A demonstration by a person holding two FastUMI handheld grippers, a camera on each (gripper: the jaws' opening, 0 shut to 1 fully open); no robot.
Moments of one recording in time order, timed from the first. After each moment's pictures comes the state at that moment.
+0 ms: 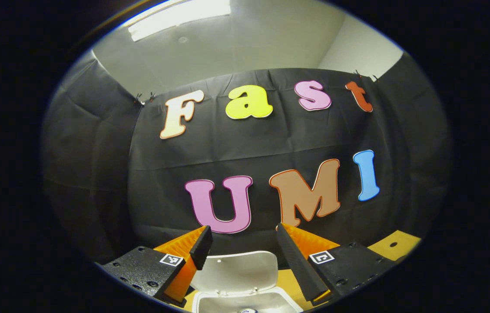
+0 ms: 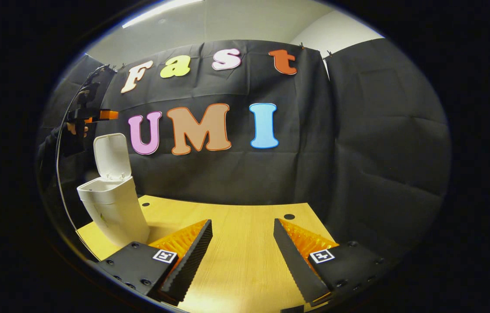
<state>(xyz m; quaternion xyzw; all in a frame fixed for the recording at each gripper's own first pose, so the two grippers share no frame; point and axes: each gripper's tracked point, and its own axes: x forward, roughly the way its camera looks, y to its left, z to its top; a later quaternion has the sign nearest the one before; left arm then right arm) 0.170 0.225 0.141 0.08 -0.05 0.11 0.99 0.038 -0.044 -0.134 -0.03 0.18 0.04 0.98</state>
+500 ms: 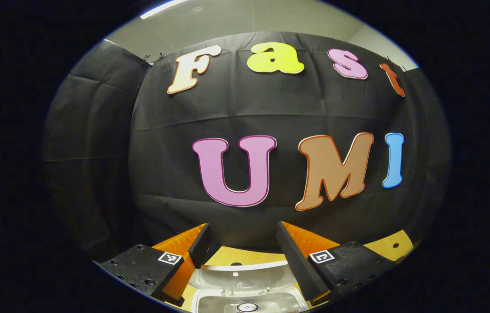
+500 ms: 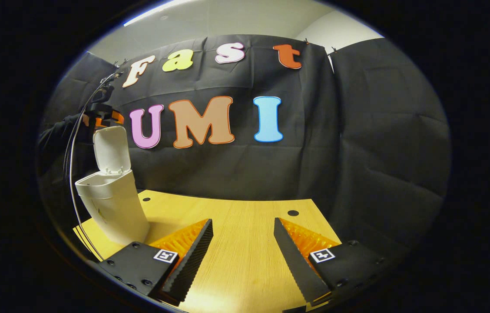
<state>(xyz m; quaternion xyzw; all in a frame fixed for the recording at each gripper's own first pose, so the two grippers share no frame) 0.227 0.291 0.085 0.06 0.09 0.16 0.98 0.049 -0.028 -0.151 -0.04 0.20 0.06 0.98</state>
